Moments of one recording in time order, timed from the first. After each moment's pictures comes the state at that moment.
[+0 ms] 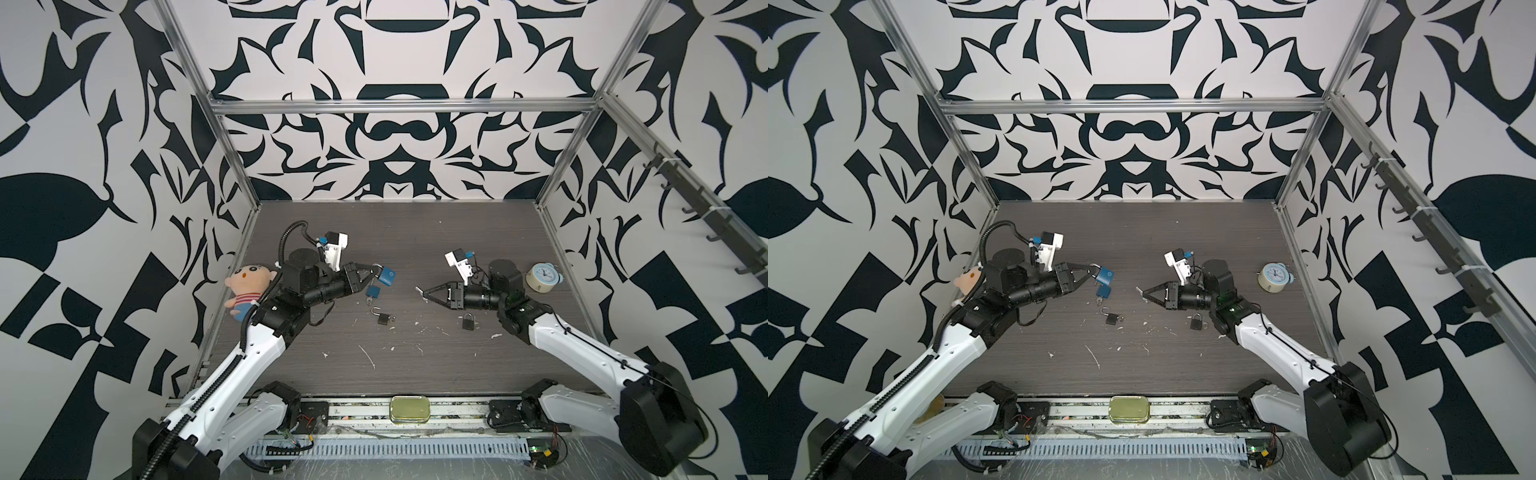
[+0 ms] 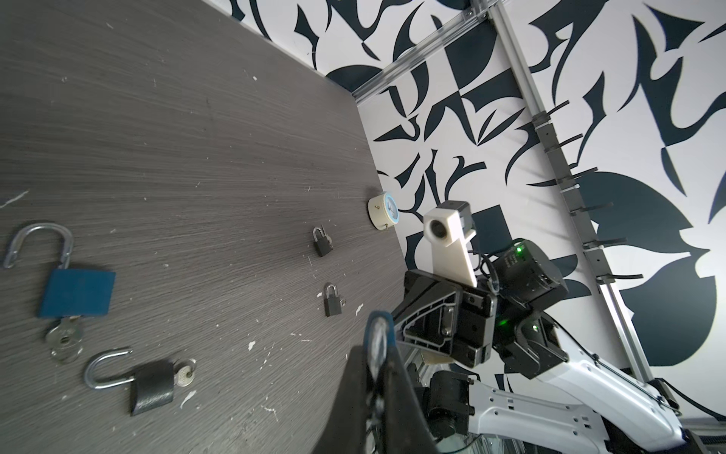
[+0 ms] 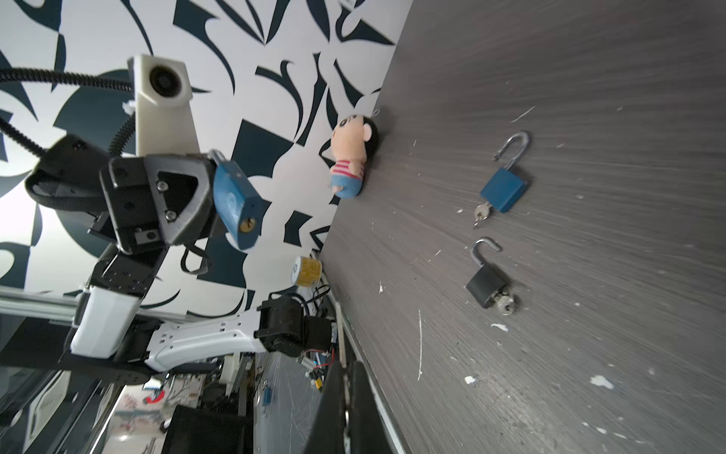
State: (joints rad) left arm -0.46 0.98 0.79 -0.14 0.58 -0.82; right arm 0.42 1.11 0.60 0.15 -0.86 0.81
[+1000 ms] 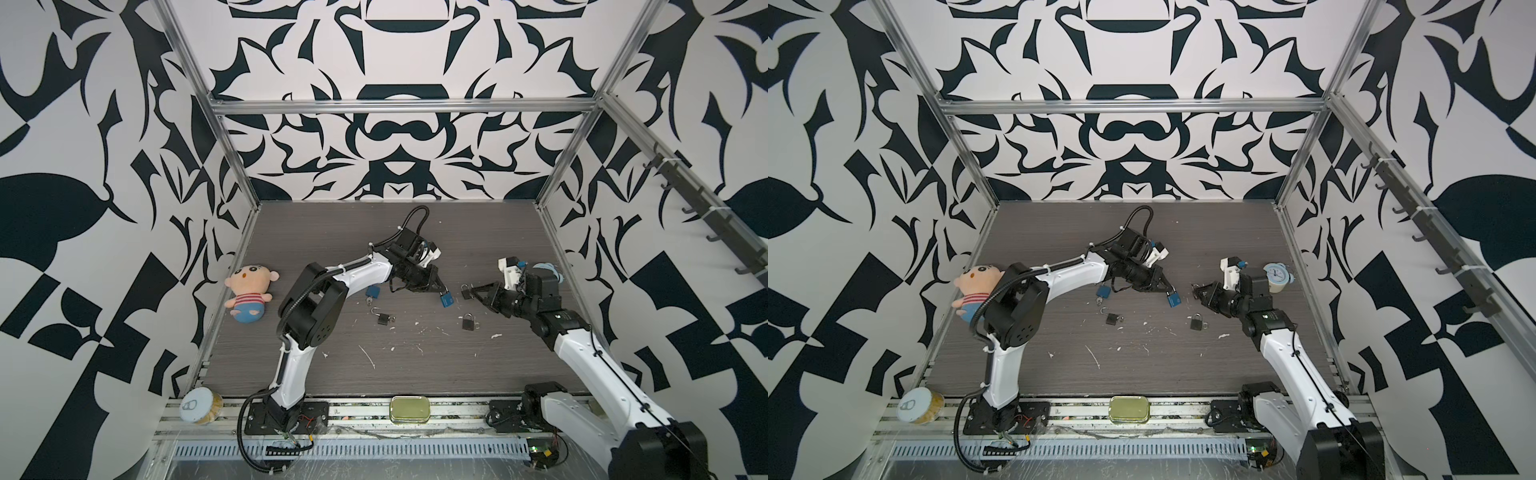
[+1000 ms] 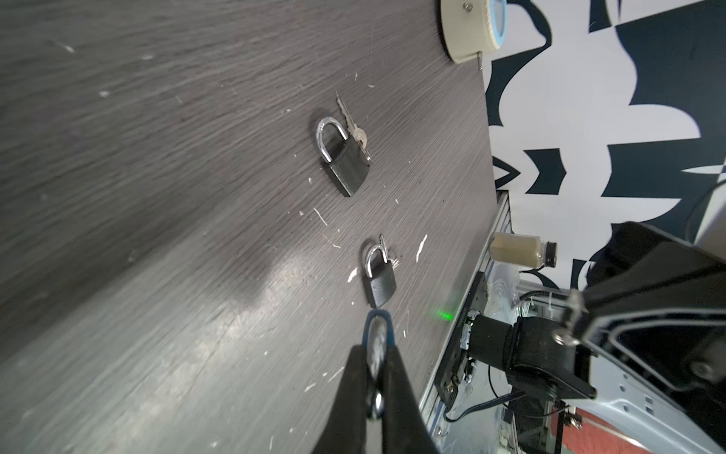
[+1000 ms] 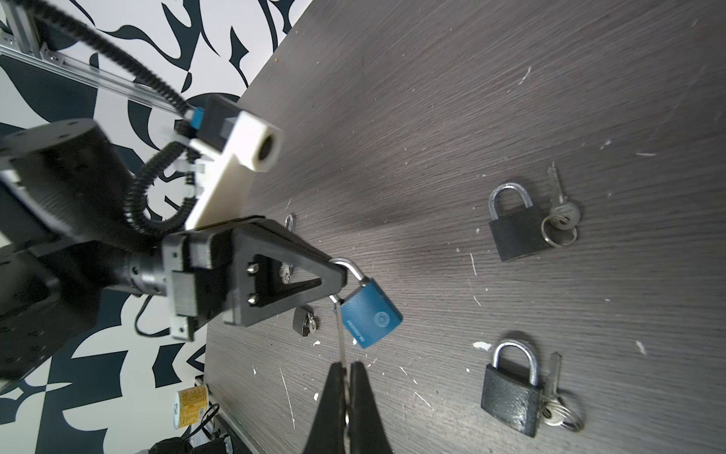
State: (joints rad) left arm -0.74 2.11 1.55 -0.38 0.76 -0.52; right arm 0.11 0.94 0.56 -0.28 -0.58 0.67
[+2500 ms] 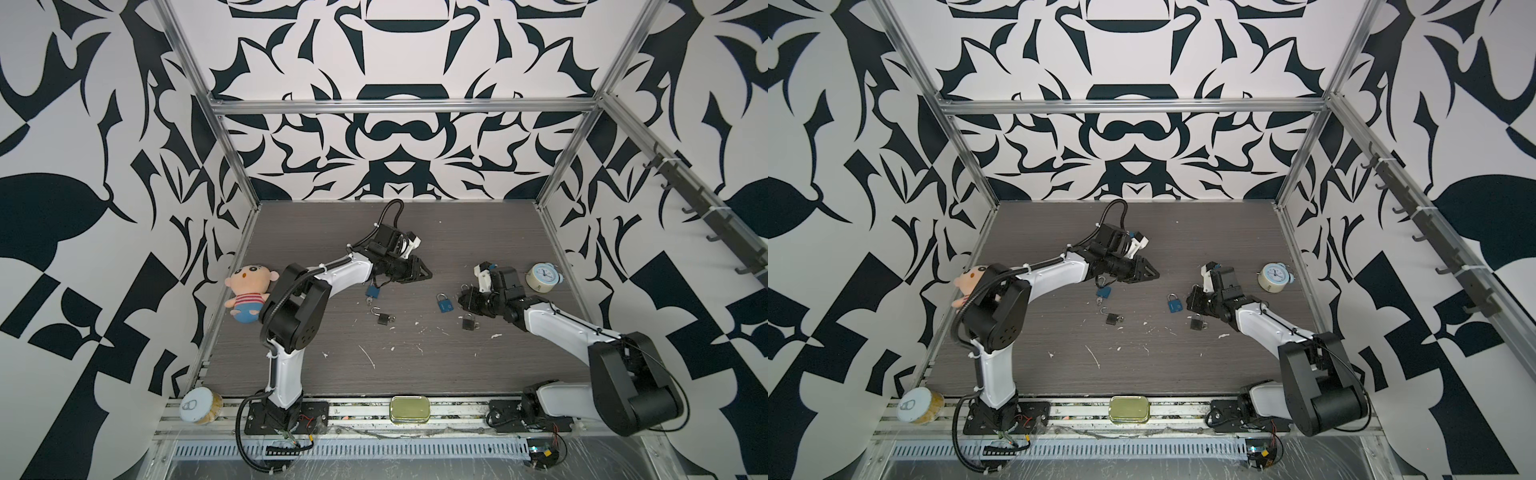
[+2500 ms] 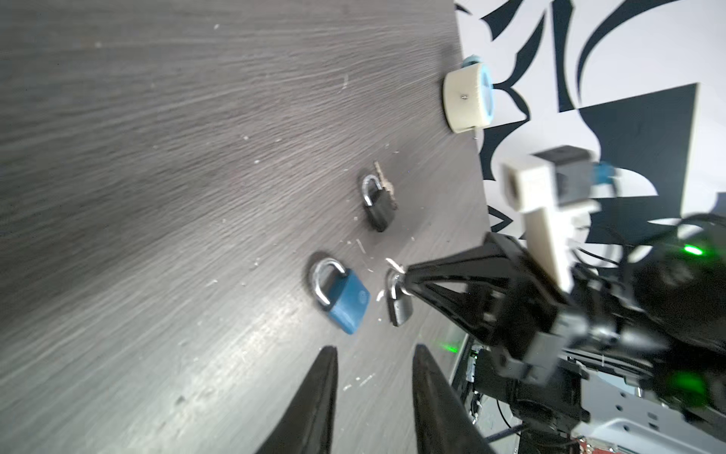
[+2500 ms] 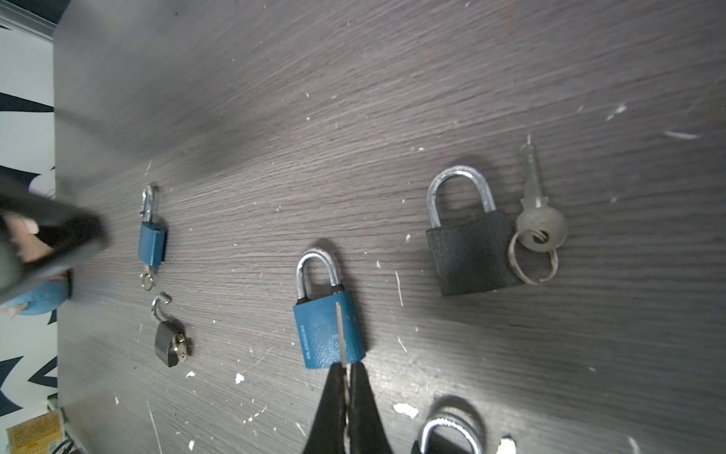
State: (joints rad) left arm -0.63 1.89 1.31 -0.16 0.71 -0.58; right arm 0.26 1.36 0.57 -0.11 -0.34 0.55
